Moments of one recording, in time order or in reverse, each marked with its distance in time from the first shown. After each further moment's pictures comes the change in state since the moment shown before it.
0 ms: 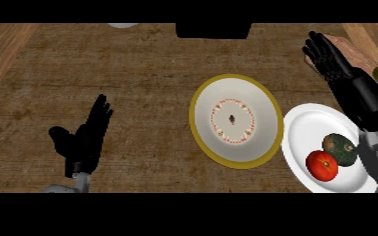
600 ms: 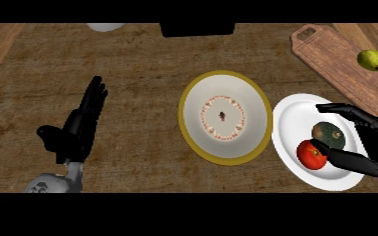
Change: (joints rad) left arm -0.072 0.056 0.004 -0.069 -0.073 -0.031 -0.054; right arm 0.316 -0.030 -0.072 0.064 0.099 -0.018 -0.268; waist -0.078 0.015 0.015
